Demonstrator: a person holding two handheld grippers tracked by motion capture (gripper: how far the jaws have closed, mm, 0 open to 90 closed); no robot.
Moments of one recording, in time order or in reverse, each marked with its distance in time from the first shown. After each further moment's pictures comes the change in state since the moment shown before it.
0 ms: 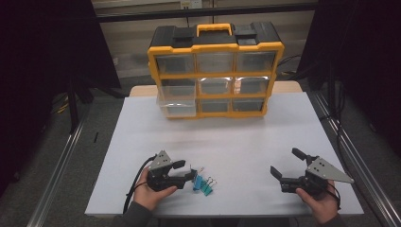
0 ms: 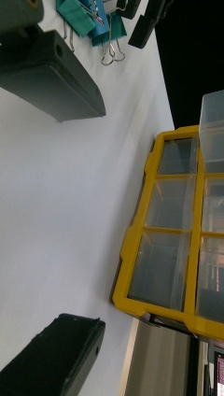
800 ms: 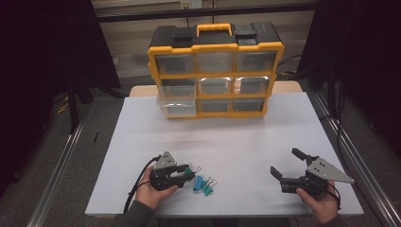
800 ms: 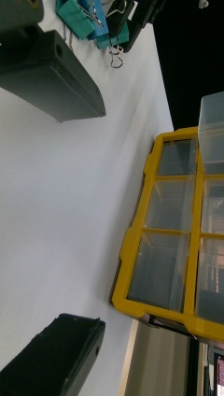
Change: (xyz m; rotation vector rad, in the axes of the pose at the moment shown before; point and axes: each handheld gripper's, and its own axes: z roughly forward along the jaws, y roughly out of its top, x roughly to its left) left arm 0.003 -0.002 0.008 0.070 -0.003 0.004; right arm 0.000 0.000 0.000 -0.003 0.004 0.004
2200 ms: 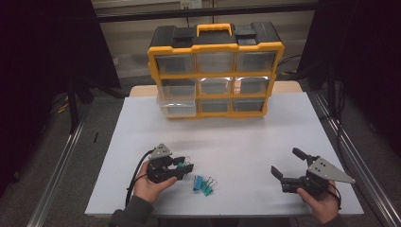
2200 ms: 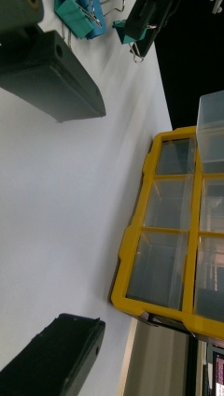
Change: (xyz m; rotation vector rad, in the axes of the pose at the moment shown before) left arm 0.008 0.023 -0.015 -0.025 0.033 -0.113; right arm -0.001 0.000 -0.001 -0.004 0.001 0.000
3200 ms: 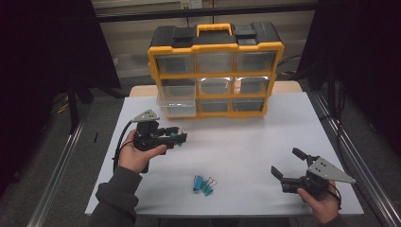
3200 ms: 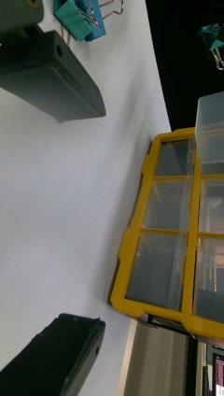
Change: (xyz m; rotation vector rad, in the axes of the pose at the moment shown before) left arm 0.016 0.093 -0.041 -0.065 -0.035 0.007; right arm 0.000 0.000 -0.001 0.001 0.004 0.002
